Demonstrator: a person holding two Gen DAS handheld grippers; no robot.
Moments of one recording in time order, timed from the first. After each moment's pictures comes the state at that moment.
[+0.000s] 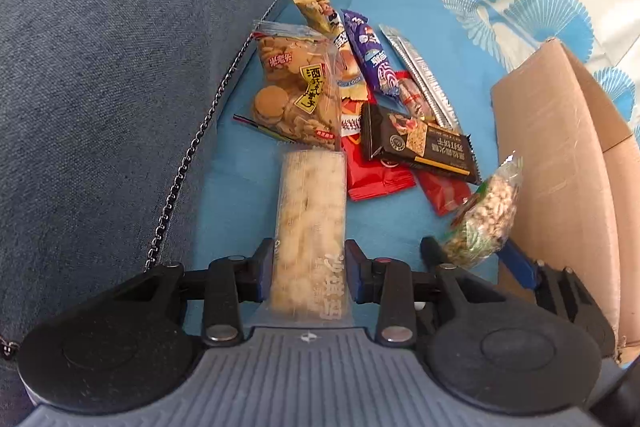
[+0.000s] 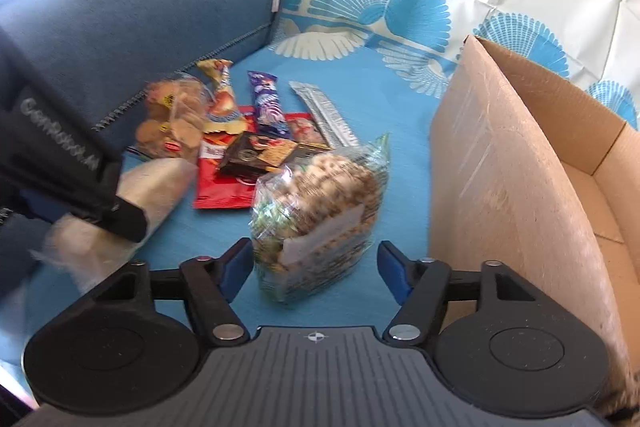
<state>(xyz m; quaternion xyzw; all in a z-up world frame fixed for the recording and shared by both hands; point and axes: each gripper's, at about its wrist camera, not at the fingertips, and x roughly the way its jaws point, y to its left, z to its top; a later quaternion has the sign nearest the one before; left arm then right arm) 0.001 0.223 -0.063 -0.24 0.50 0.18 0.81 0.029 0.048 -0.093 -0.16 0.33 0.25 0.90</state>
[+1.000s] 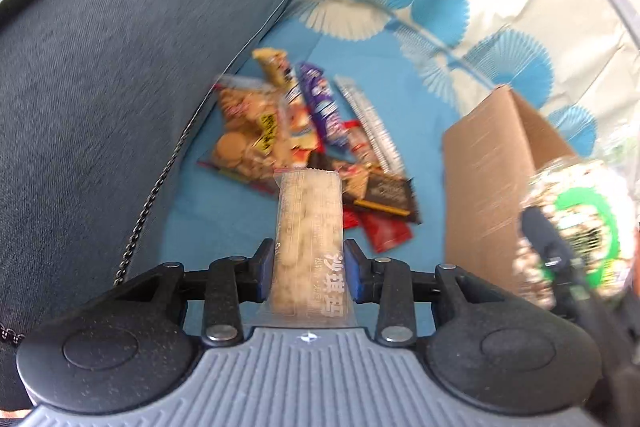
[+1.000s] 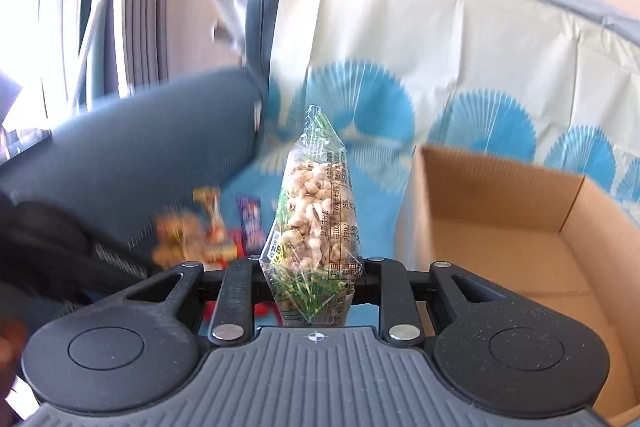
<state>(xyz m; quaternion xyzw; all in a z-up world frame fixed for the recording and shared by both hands) -0.004 0.206 -0.027 -0.26 0.42 0.15 0.85 0.011 -0.014 0.001 -0.06 0.20 0.28 0.94</state>
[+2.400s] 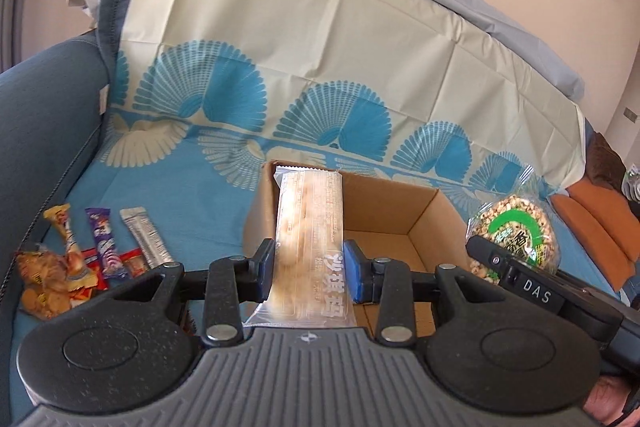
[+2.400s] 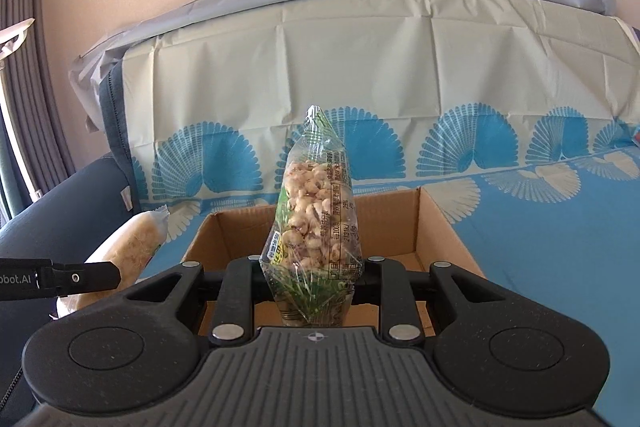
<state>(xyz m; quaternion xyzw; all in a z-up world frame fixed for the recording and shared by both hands) 0.074 0.038 0.047 -0.15 0.28 0.02 0.95 0.119 -0.198 0.030 0.06 0.23 0.17 0.96</state>
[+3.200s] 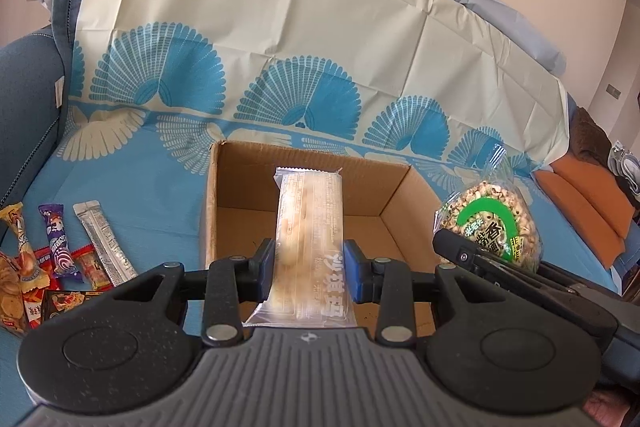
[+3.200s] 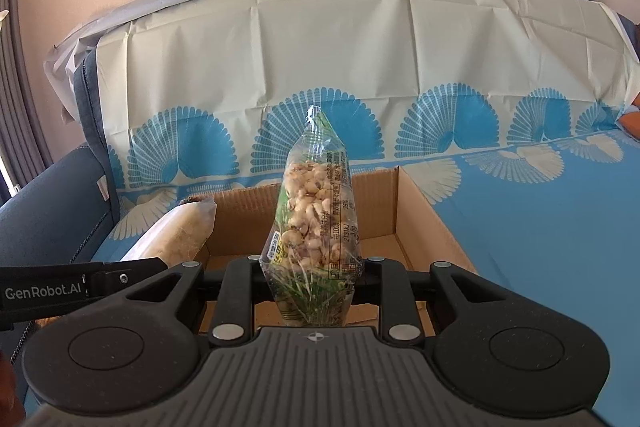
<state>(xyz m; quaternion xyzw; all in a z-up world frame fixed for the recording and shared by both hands) 0.098 0.007 0.028 -0.14 0.30 -0.01 0.94 0.123 -0.190 0.024 0.04 0.25 0.14 0.96</state>
